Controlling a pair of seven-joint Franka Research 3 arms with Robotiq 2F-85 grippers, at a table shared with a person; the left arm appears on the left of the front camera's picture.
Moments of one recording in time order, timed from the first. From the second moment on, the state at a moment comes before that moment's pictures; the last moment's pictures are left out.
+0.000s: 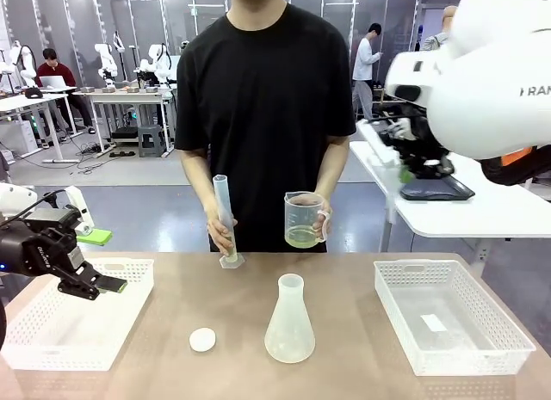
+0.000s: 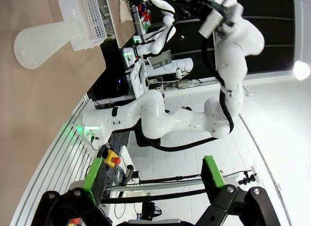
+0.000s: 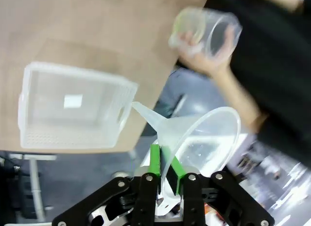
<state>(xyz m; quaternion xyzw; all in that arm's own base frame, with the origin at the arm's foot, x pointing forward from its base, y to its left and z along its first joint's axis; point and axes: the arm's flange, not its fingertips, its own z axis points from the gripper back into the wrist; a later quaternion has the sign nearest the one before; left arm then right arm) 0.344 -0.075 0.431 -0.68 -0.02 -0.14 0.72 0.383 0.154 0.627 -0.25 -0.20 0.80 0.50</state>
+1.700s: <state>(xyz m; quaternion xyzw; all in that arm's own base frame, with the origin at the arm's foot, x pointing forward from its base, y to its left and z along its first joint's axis) 0.344 -0.075 0.431 -0.68 -0.02 -0.14 0.72 0.330 0.228 0.597 -0.17 -0.29 0.89 0.30</state>
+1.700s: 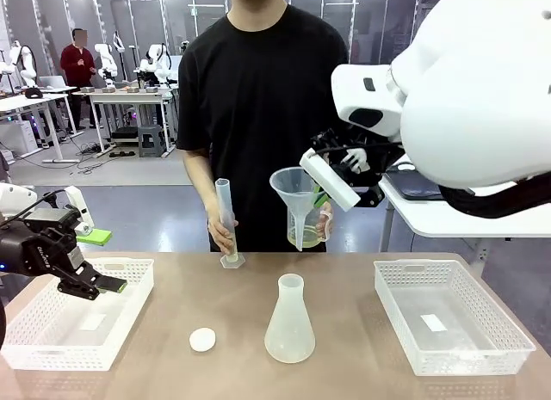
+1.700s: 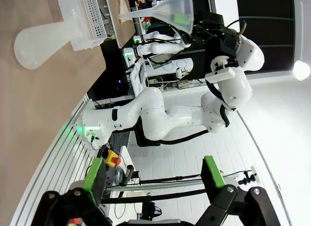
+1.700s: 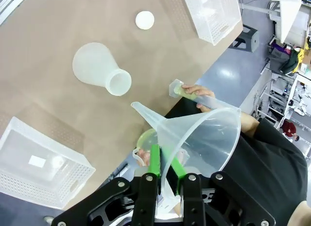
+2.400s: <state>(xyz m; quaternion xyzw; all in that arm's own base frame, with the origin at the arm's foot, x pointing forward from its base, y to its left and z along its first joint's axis) 0.344 -0.075 0.431 -0.68 -0.02 -0.14 0.72 0.362 0.227 0.539 -0.14 -0.30 0.89 0.31</state>
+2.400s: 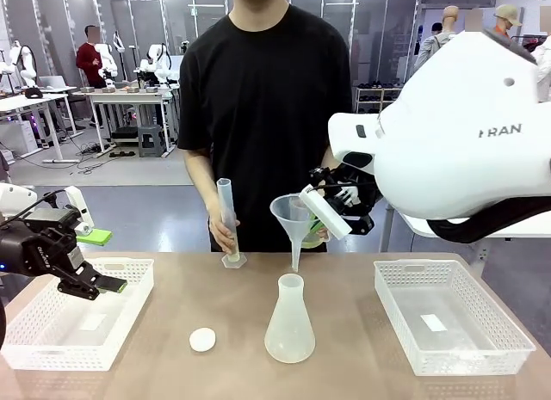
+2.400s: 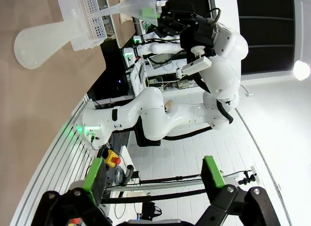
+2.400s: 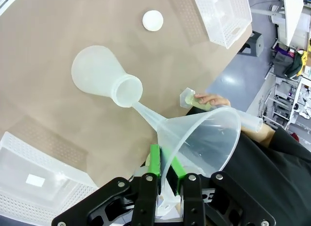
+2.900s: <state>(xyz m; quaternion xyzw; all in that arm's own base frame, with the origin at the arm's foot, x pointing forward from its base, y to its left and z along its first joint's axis) 0.344 -0.075 0.431 -0.68 -0.02 -0.14 0.72 0.369 0.231 0.521 -0.11 -0.30 0.90 0.31</state>
